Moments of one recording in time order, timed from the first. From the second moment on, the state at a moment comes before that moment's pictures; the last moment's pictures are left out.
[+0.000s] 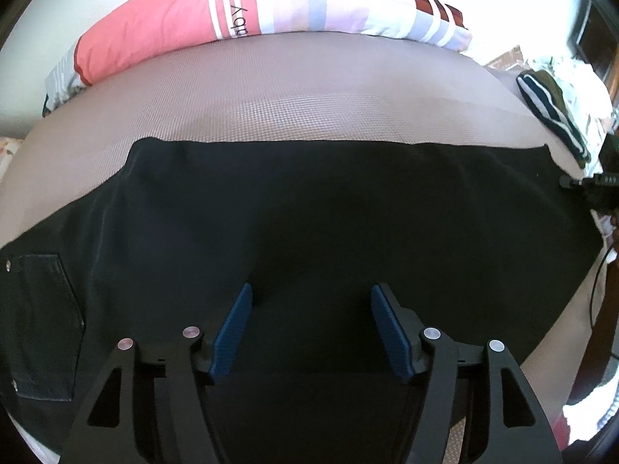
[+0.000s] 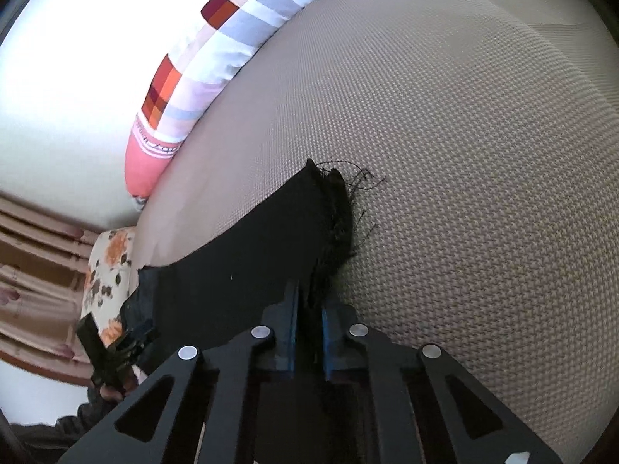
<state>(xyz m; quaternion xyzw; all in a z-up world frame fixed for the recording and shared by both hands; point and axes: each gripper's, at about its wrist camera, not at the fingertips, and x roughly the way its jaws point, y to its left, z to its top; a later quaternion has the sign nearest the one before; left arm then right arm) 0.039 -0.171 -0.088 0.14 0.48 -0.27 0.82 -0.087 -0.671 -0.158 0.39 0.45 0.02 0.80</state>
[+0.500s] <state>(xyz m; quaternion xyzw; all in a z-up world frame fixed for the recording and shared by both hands) 0.052 -0.128 -0.068 0.05 0.49 -0.28 0.82 -0.075 -0.569 -0.068 0.37 0.42 0.00 0.83</state>
